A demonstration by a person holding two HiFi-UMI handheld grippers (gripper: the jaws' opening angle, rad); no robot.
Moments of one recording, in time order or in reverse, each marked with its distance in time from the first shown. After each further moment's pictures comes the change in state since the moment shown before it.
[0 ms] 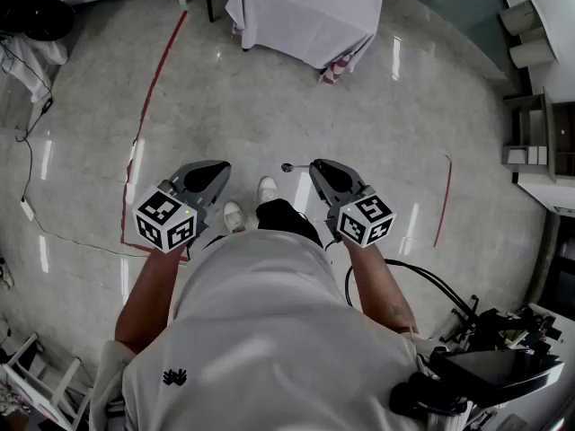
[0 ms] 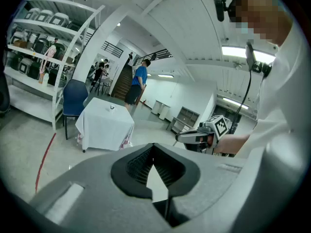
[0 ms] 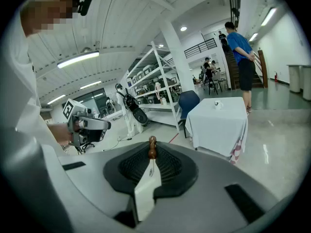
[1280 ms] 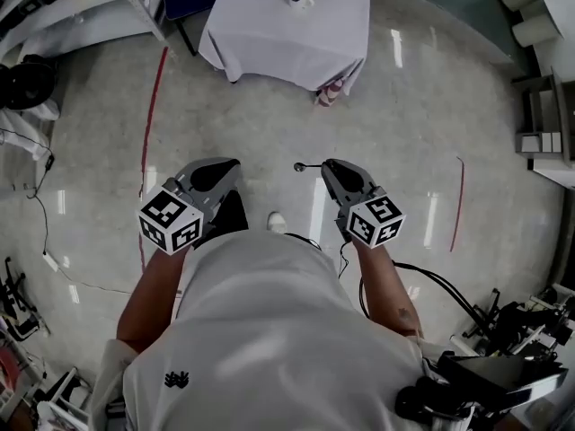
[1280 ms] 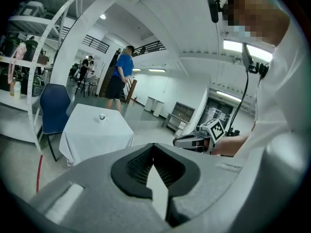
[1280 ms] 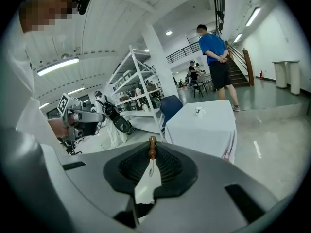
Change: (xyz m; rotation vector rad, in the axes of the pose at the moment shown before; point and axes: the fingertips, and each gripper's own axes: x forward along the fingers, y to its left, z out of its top) left arm 0.193 0.110 0.147 0.093 0.067 -0.113; right arm 0.081 -0.211 0.097 0.093 -0.034 -0.126
